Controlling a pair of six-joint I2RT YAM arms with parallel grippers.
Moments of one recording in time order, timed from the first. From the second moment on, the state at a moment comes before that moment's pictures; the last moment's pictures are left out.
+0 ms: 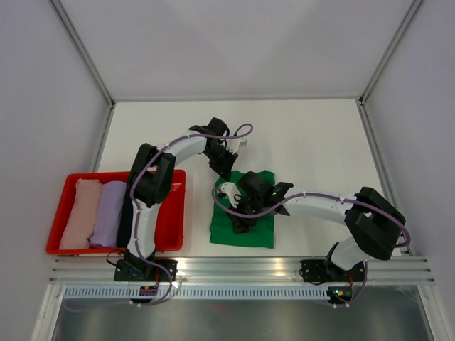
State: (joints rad) left arm -0.50 2.16 1.60 -0.75 0.46 0.29; right arm 0.93 1.54 0.84 -0.30 -0.46 -0.04
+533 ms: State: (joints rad) left arm -0.47 1.92 1.57 -0.75 0.55 0.42; right arm 0.81 1.30 0.98 -0.59 -0.35 0.21
